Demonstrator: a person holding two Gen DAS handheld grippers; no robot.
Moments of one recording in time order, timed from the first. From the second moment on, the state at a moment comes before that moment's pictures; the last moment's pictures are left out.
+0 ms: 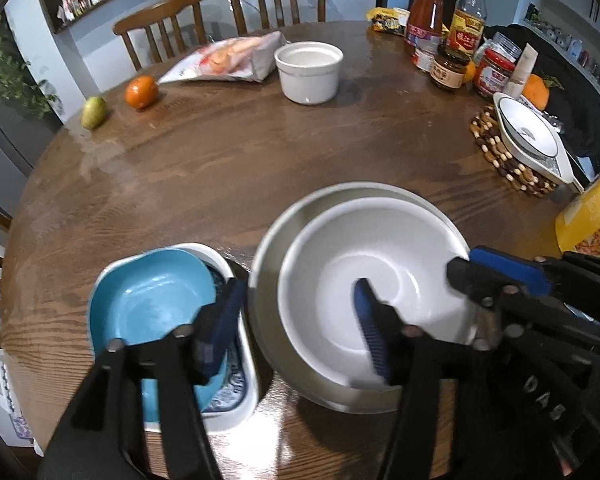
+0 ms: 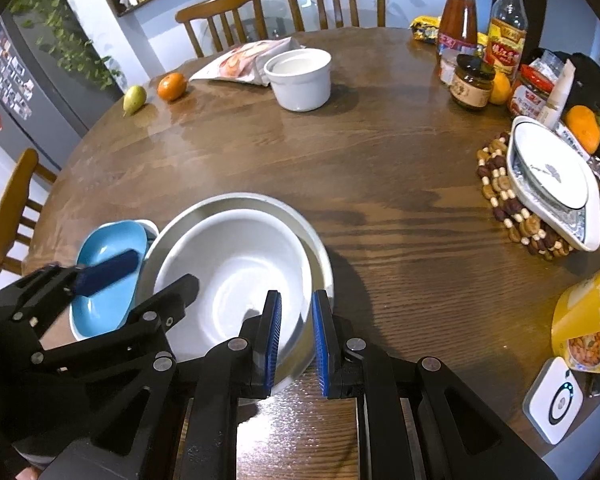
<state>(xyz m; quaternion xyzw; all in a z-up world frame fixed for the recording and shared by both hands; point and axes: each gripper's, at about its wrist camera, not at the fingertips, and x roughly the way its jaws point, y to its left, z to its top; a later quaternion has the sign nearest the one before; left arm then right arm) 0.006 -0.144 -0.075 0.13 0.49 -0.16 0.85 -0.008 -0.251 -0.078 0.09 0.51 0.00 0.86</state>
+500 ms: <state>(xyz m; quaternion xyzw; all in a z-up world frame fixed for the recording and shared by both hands) 0.003 -0.135 -0.062 0.12 0.48 -0.15 0.85 -0.016 -0.263 -0.065 0.12 0.49 -0.01 0.86</state>
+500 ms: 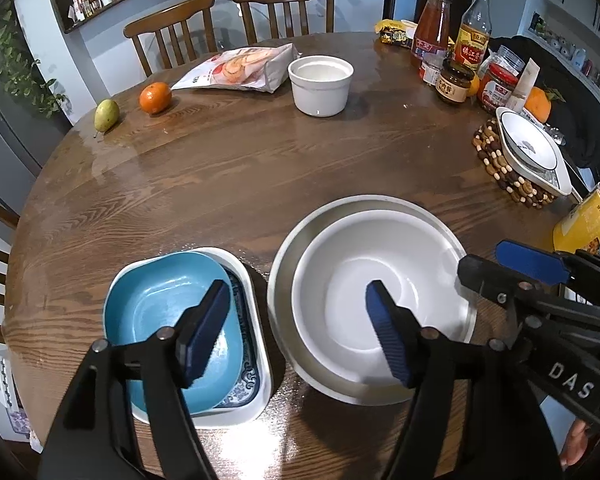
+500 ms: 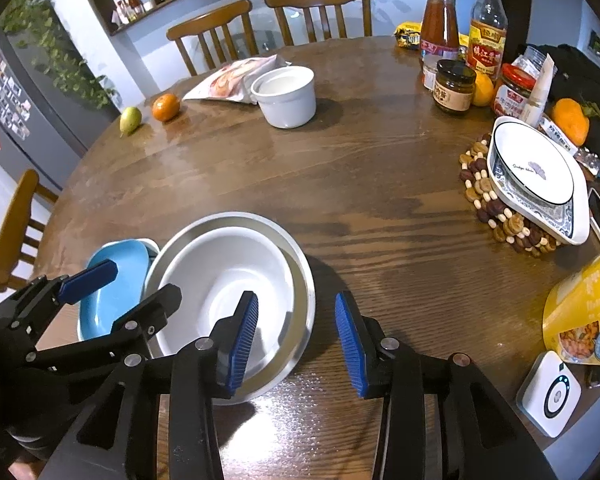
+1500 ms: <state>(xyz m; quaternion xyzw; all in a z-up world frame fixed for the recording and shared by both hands) -0.007 -0.141 -0.001 0.12 0.42 -0.15 0.89 -0.041 -0.291 -0.006 0.16 0.43 0.02 0.89</state>
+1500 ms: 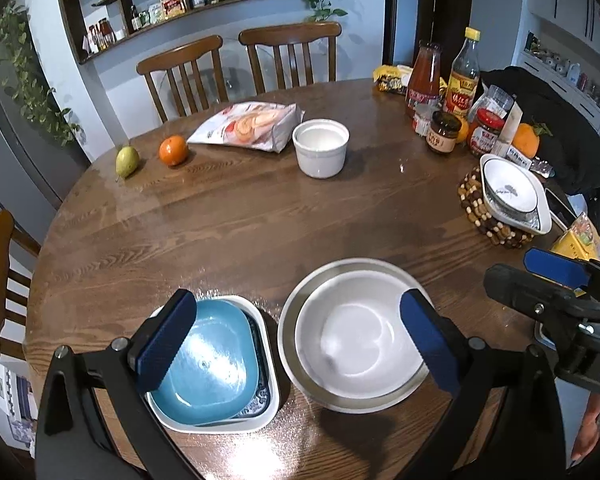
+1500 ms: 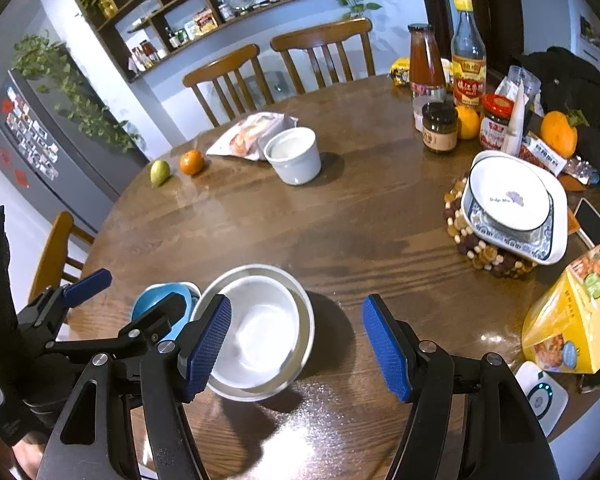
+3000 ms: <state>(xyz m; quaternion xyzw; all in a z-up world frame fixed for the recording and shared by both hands) 0.083 -0.181 0.167 0.14 0.27 -0.15 0.94 0.043 -0.325 0.137 0.13 0.32 0.00 0.94</state>
